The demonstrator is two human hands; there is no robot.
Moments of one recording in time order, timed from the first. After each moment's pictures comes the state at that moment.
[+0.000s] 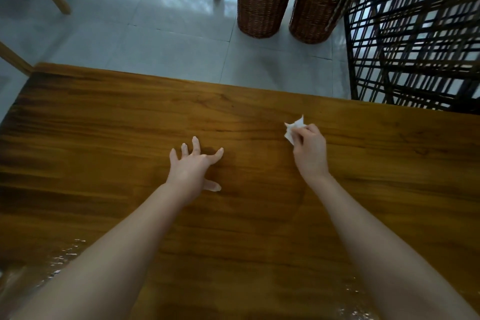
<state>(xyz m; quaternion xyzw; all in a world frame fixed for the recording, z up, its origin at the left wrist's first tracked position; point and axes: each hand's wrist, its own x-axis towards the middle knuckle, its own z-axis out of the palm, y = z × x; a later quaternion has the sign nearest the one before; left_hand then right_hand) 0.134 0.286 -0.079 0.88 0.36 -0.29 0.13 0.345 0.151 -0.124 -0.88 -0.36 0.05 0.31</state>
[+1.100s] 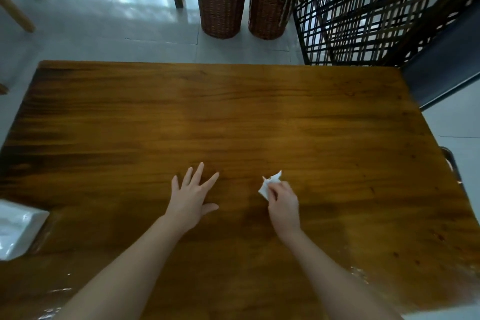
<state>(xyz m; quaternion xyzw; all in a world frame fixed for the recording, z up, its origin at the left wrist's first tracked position) -0.015 0.142 -0.087 0.94 0.25 -0.19 0.13 0.120 -0.043 -0.117 -0.91 -0.23 0.13 0.33</state>
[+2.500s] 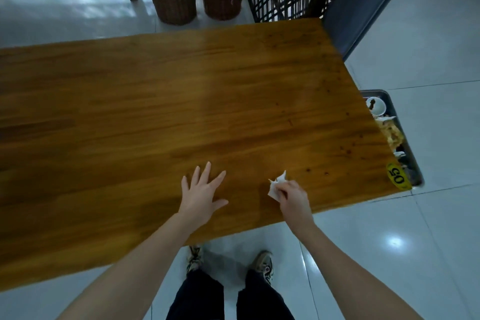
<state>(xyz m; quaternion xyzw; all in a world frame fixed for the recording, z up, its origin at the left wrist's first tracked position) -0.006 -0.095 -0.090 0.94 0.22 -0.21 0.16 0.108 -0.308 -0.107 -0.92 -0.19 0.18 0.29</state>
